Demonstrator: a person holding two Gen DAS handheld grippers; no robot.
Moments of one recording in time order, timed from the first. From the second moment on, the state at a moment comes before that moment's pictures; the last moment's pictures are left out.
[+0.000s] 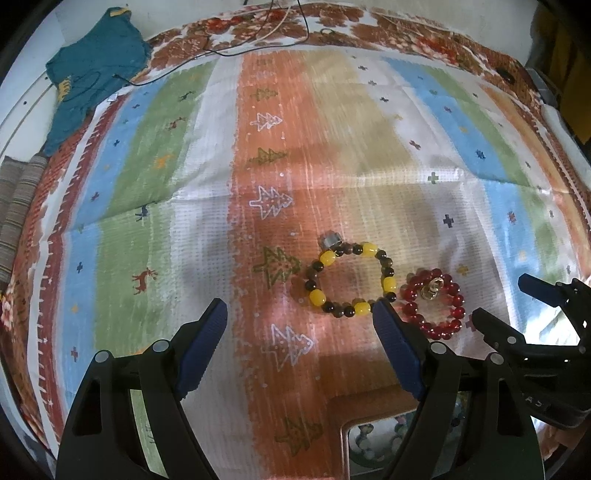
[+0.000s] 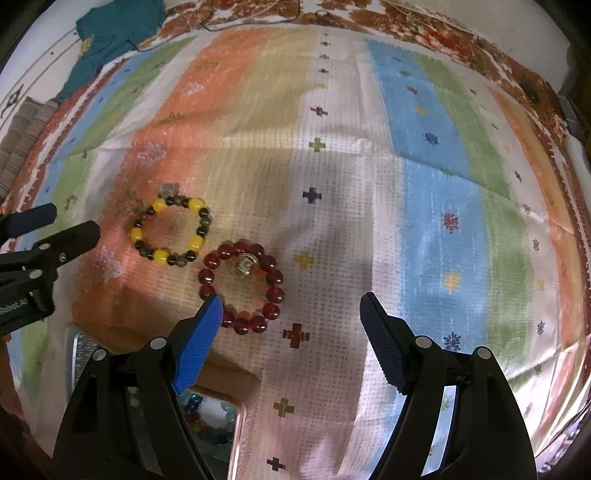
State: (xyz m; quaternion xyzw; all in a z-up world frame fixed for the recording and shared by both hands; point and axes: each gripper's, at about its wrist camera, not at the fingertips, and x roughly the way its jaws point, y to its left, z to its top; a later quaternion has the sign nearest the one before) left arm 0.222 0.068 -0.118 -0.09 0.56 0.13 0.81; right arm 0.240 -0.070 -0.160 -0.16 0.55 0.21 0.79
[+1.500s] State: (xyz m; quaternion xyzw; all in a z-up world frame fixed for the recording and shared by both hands) left arm 0.257 0.071 -0.187 -0.07 0.62 0.13 0.77; right arm 0.275 -0.043 -0.208 -0.21 0.57 0.21 0.77
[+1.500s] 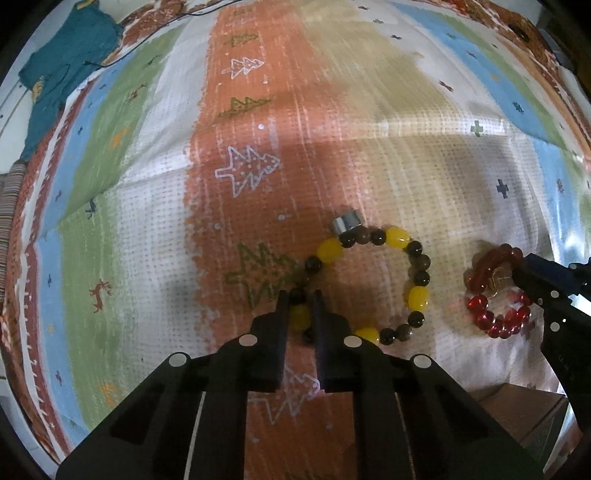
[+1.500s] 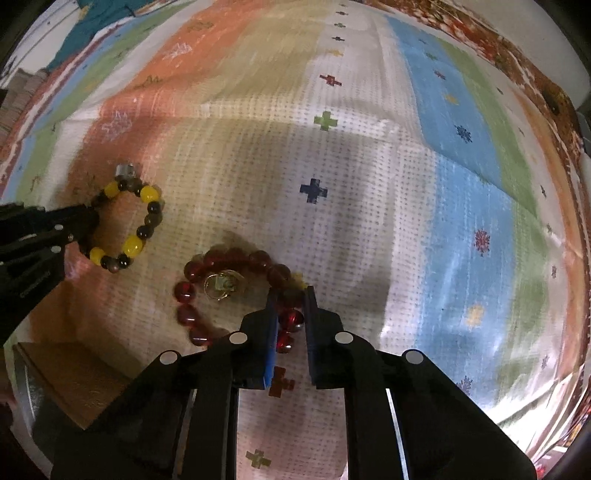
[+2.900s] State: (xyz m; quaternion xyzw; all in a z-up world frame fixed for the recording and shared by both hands) left arm 0.217 0.035 -0.051 -0.11 0.50 0.07 0.86; right arm 0.236 -0.081 -0.084 -0.08 0.42 0.27 0.86
